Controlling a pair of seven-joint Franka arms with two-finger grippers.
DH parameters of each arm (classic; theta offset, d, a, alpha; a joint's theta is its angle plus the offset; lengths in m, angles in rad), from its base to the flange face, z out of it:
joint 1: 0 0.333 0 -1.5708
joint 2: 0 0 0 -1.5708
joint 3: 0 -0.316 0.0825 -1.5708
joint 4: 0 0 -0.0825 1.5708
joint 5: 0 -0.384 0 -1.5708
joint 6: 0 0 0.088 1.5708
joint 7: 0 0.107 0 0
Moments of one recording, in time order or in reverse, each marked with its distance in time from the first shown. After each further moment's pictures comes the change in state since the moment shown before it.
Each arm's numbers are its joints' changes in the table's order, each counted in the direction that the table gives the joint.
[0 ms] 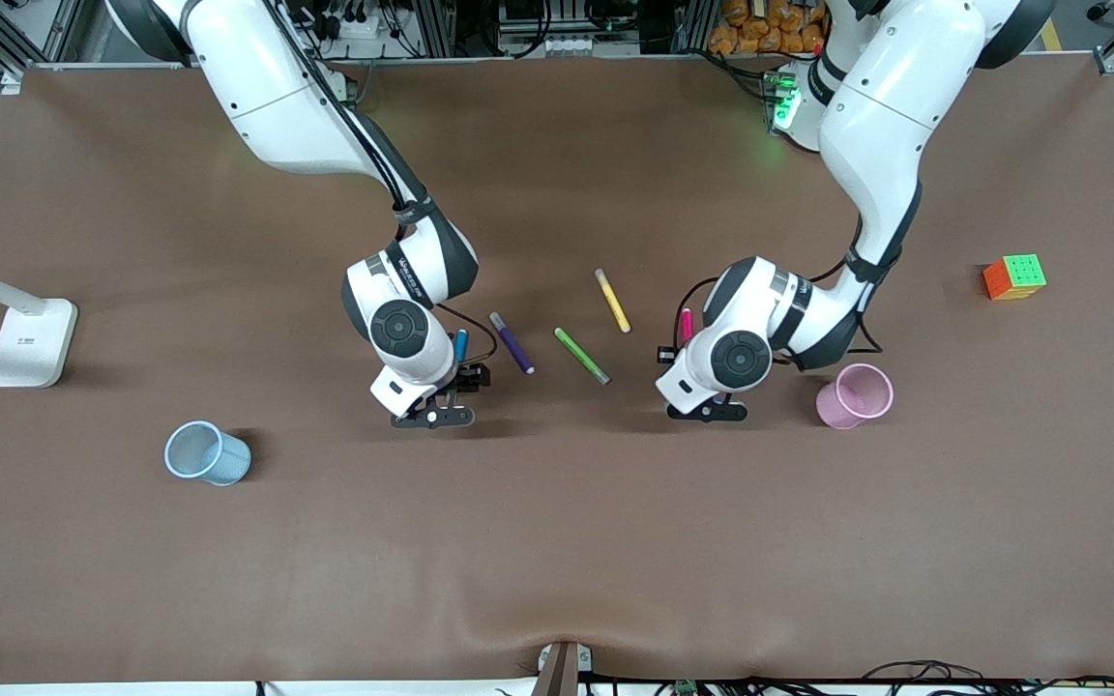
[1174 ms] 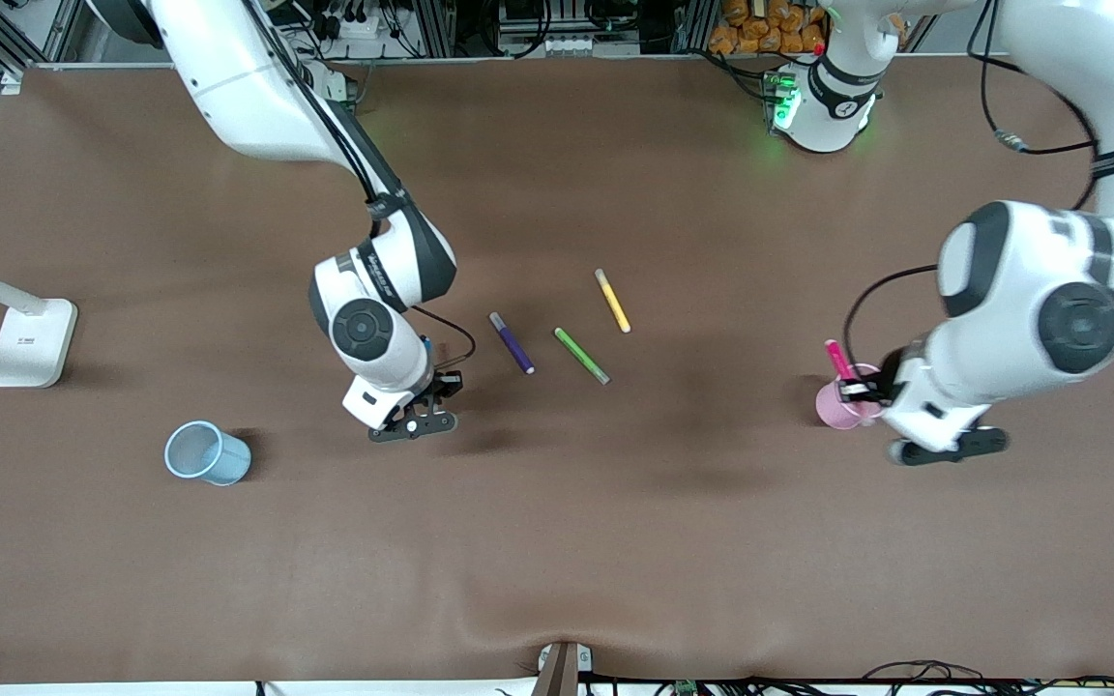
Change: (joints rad) left arm 0.289 -0.285 -0.040 0.179 -0.006 -0.251 0.116; right arm -0.052 -0.097 0.009 0.026 0.002 -0.066 -0.226
